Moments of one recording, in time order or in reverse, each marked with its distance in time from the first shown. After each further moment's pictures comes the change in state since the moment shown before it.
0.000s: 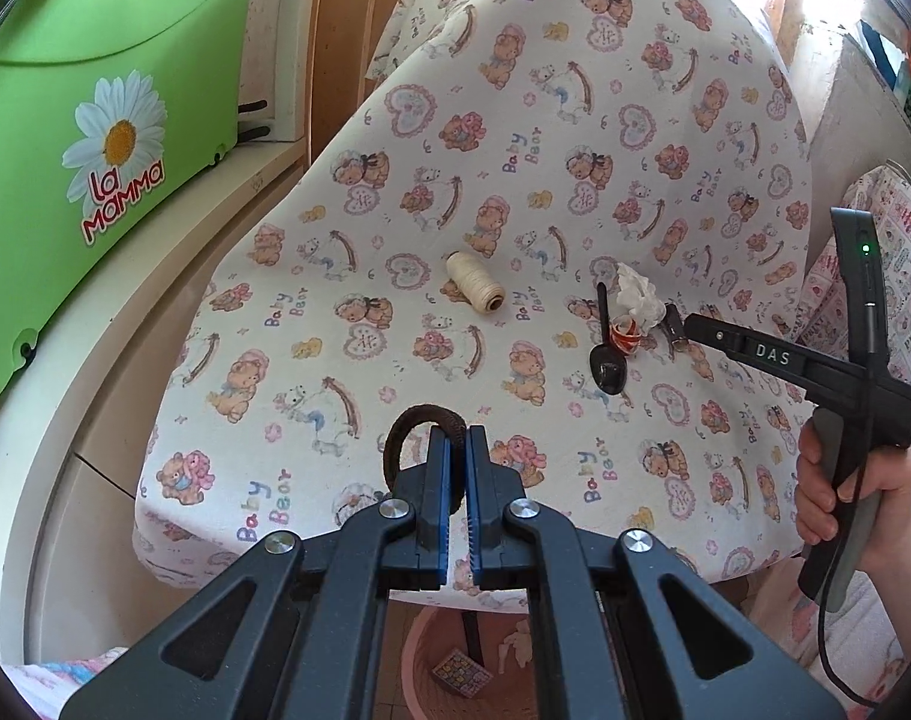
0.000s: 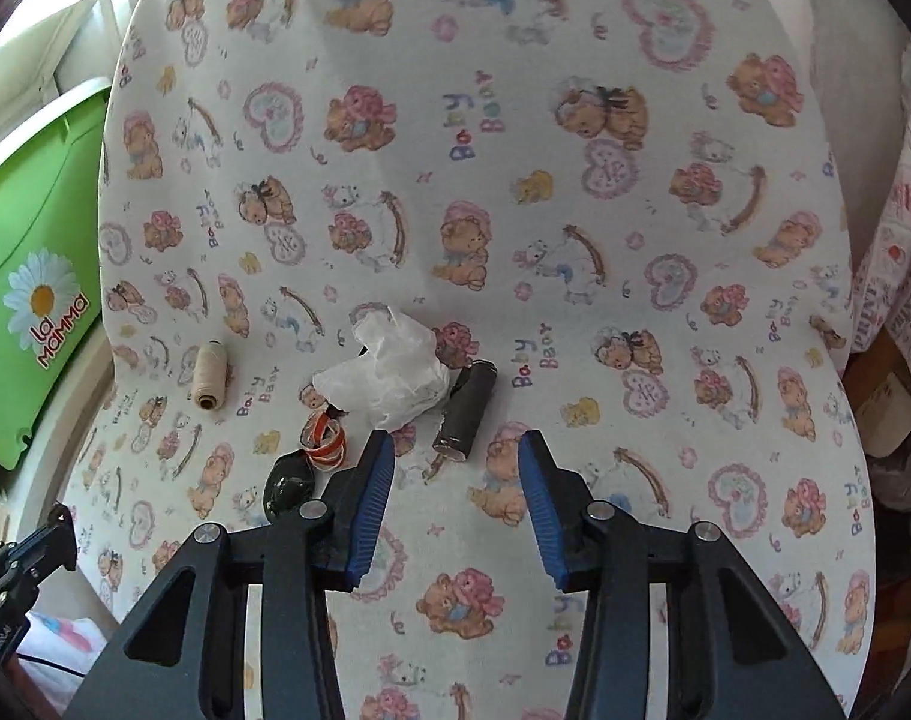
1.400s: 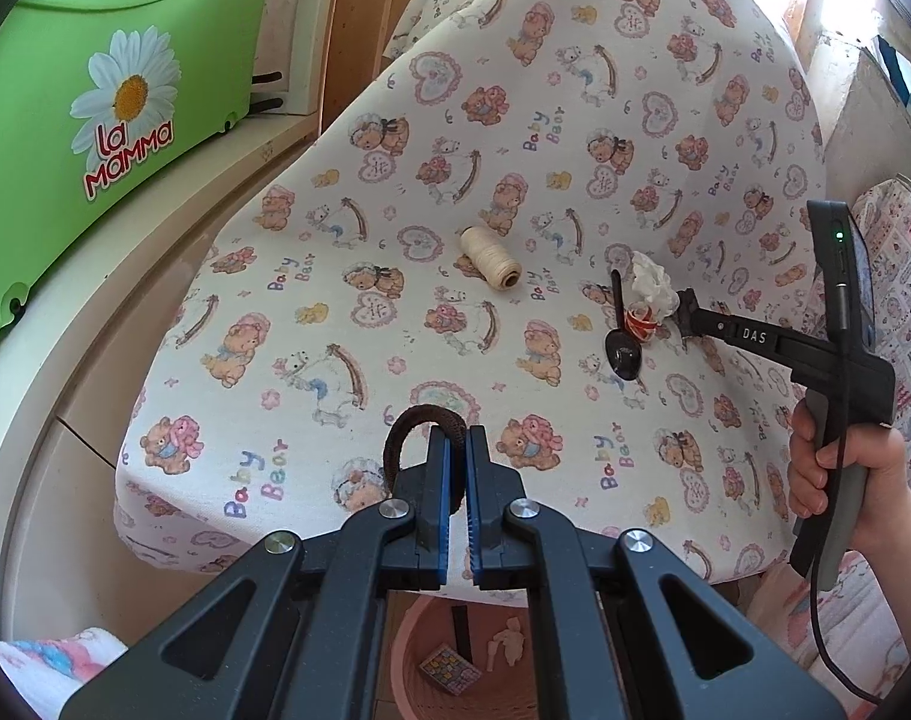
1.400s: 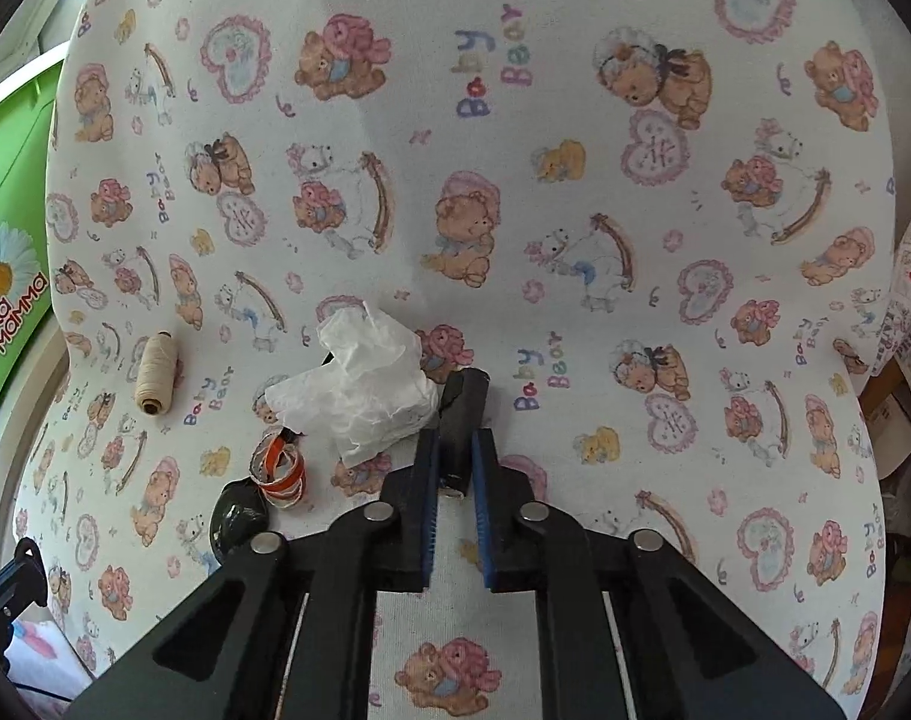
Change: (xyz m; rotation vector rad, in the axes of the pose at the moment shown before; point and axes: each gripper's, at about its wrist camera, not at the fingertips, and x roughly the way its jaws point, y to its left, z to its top) left arm 0.009 0.009 -0.013 -0.054 0.009 -0.007; right arm 0.035 0.004 0.007 -0.032 0.035 -0.070
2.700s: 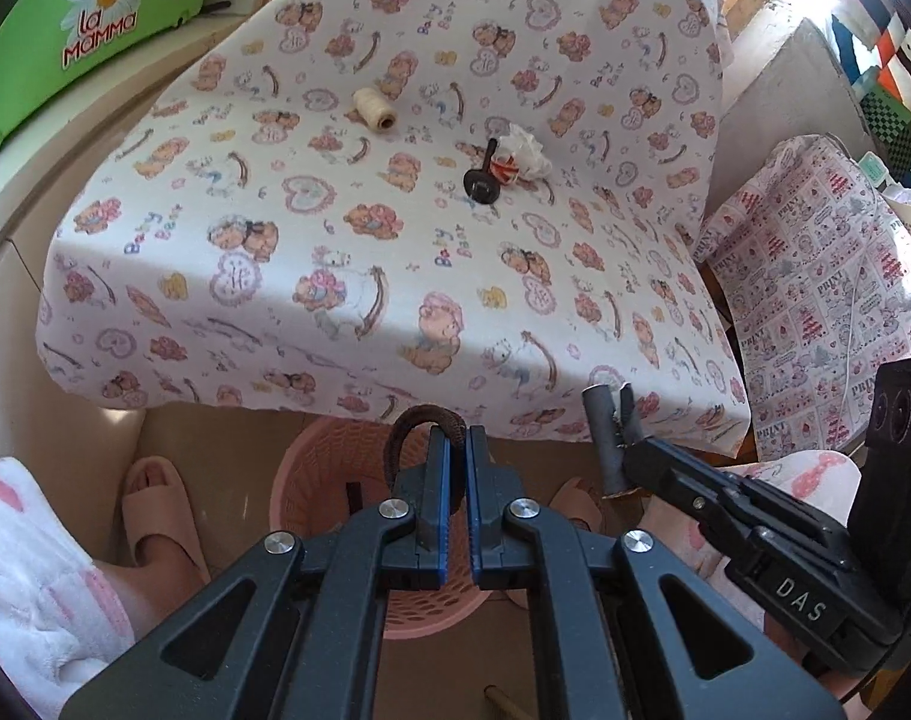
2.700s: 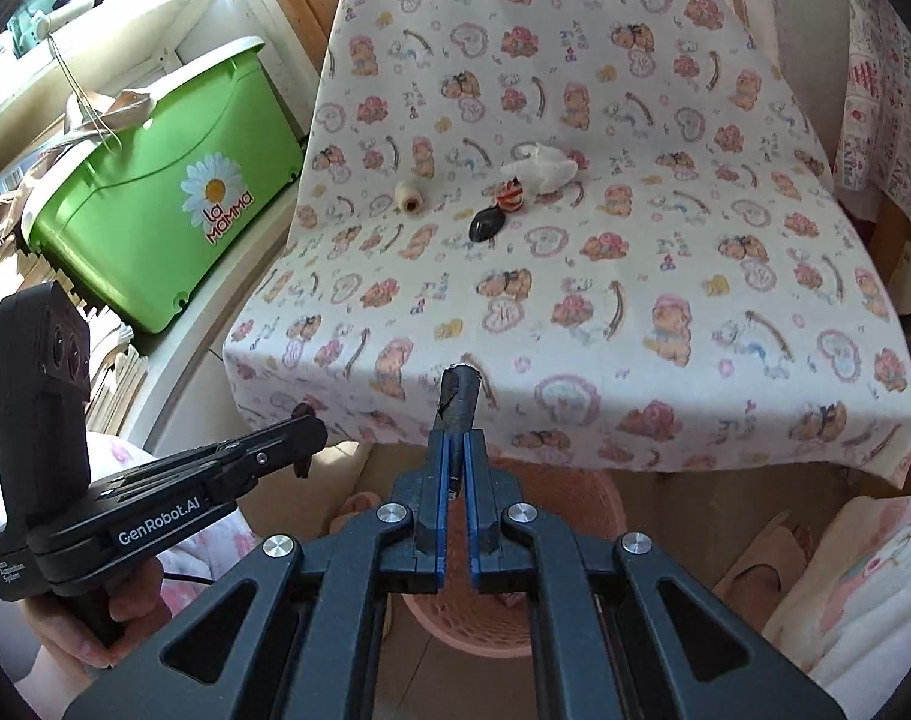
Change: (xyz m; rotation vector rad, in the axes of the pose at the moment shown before) left arm -0.036 -0.042 -0.078 -0.069 0.201 -0.202; right arm -0.165 0.027 -0.165 0.063 0.052 0.311
